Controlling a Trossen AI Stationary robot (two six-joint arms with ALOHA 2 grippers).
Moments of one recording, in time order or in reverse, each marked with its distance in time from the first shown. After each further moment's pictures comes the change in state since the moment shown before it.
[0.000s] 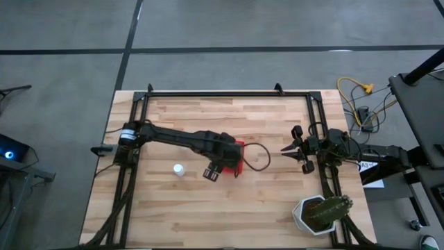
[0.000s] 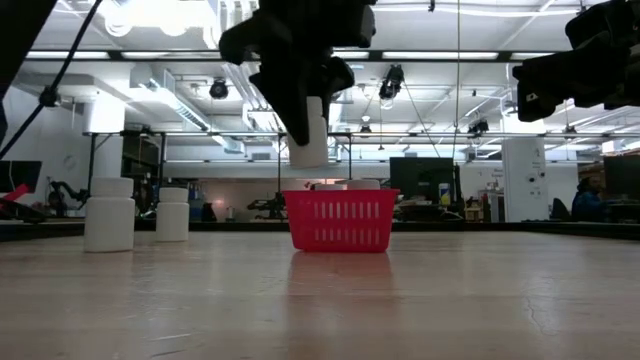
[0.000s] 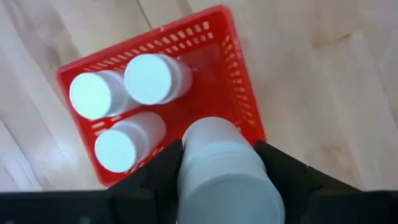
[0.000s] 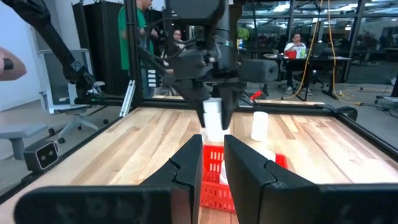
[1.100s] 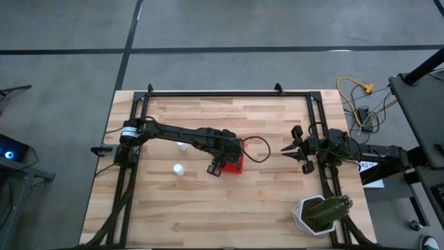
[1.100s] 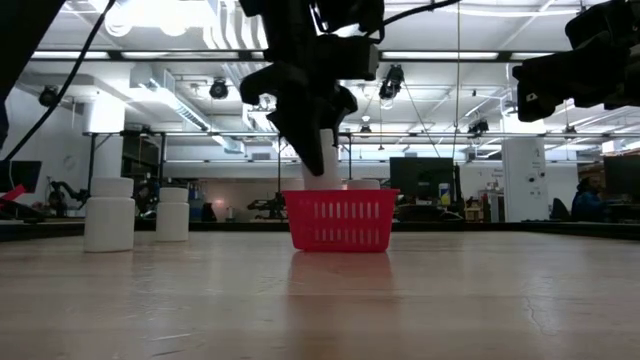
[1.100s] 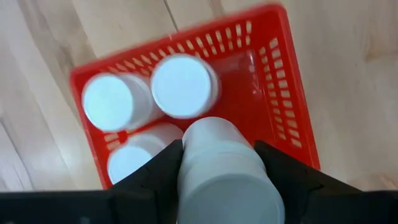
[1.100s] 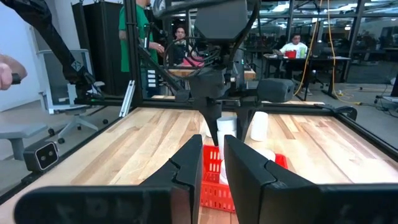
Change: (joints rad) left arm 0.061 0.003 -0.114 0.182 0.004 0.023; right arm 0.000 0.001 0.000 0.000 0.001 0.001
